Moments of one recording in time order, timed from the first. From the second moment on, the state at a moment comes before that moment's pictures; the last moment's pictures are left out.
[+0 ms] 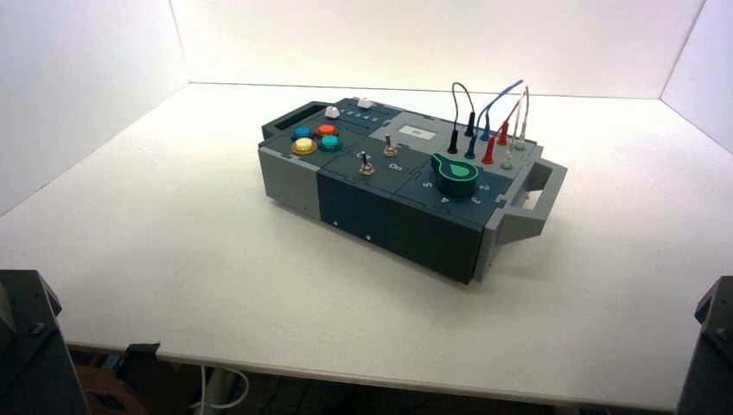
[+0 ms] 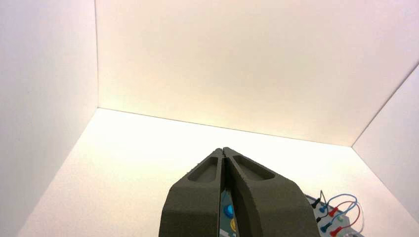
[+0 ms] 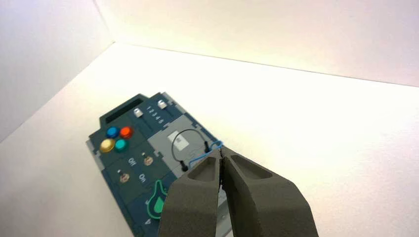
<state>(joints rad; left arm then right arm) -0.20 -1.42 1.10 -0.07 0.52 -0.19 0.25 -1.17 1.12 0.16 0.53 -0.05</state>
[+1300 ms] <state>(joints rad) -0.20 -1.59 1.16 -0.08 0.62 -0.19 0.50 -0.46 0.86 0.18 0.63 -0.05</state>
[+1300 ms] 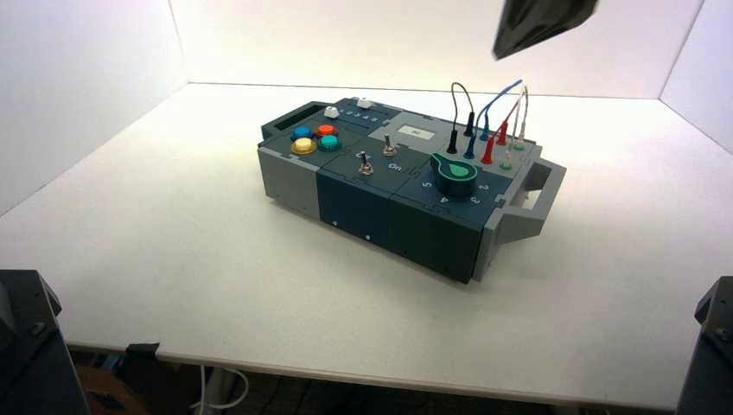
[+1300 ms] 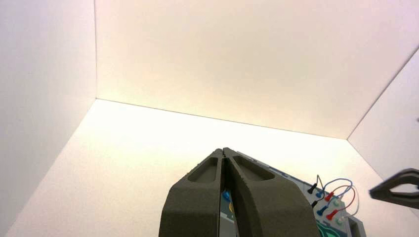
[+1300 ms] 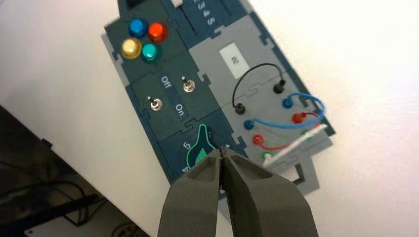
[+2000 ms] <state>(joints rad) -0.20 -1.59 1.16 -0.07 0.62 -0.19 0.56 -0.15 0.81 0.23 0.57 -0.05</state>
